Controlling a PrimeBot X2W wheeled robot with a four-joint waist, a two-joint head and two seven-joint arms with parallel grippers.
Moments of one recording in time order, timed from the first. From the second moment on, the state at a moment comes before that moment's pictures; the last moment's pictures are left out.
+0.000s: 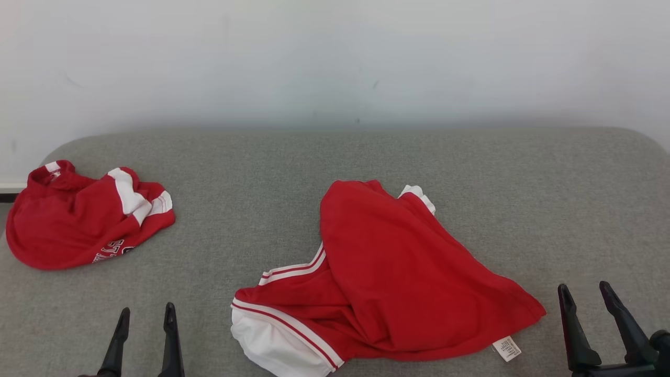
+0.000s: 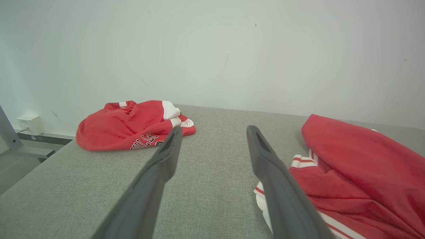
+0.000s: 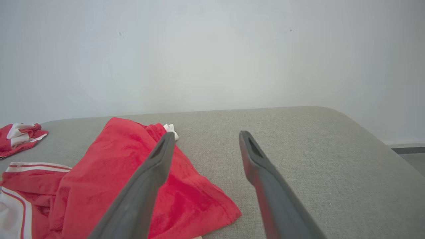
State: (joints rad) left arm 0.06 0.05 0.07 0.10 -0.16 -0.10 -0.26; right arm 0.15 -0.24 -0.03 -0.06 0.33 0.13 -0.09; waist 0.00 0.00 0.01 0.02
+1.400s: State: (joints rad) left arm 0.06 0.07 0.05 0.11 -0.12 -0.12 -0.26; right arm 0.13 -0.16 0.00 0.09 0.32 0.13 -0.26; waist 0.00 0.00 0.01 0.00
